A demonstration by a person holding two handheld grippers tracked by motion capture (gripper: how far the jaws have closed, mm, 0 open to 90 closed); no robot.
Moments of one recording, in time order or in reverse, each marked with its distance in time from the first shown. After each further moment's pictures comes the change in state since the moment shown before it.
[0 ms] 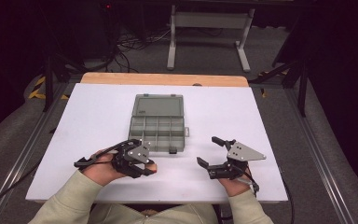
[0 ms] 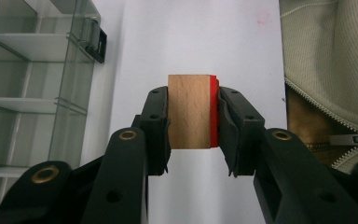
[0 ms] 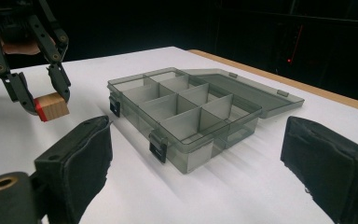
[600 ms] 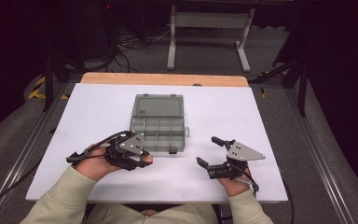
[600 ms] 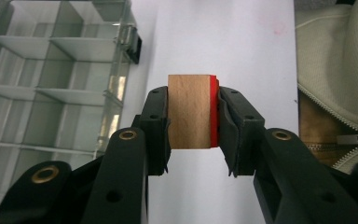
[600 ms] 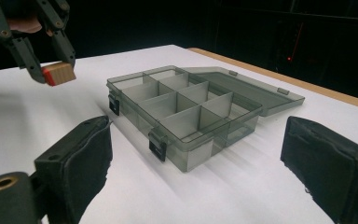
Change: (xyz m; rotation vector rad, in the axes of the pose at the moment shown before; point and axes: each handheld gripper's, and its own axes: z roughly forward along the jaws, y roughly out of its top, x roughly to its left) left arm 0.011 -0.001 -0.027 -0.023 0.061 -0.026; right arm 0.000 -0.001 0.001 0.007 0.000 0.004
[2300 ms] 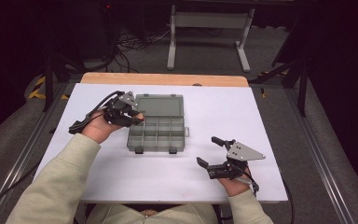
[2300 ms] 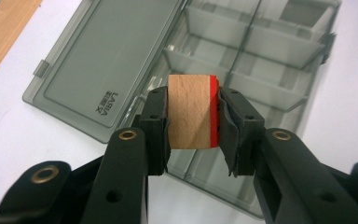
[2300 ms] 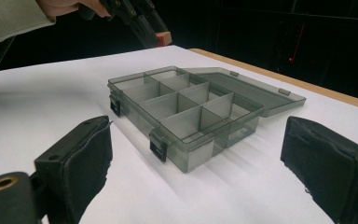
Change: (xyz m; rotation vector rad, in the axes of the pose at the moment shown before) left arm 0.115 -0.015 -0.005 0.021 0.202 -0.245; right arm -0.001 0.000 0.000 -0.003 0.005 0.000
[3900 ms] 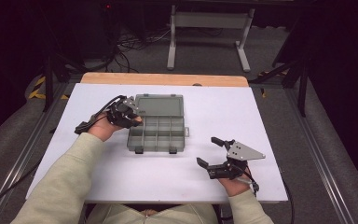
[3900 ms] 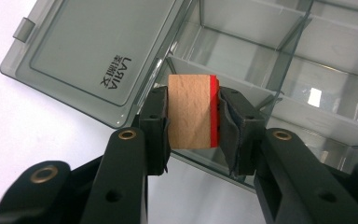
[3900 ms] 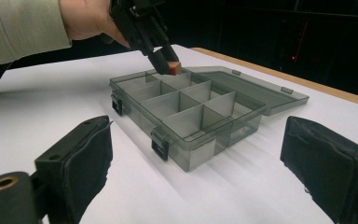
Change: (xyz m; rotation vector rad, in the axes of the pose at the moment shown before) left arm 0.025 -0.023 0.046 0.072 -0.006 0.009; right arm -0.001 -0.001 0.001 0.002 0.009 0.006
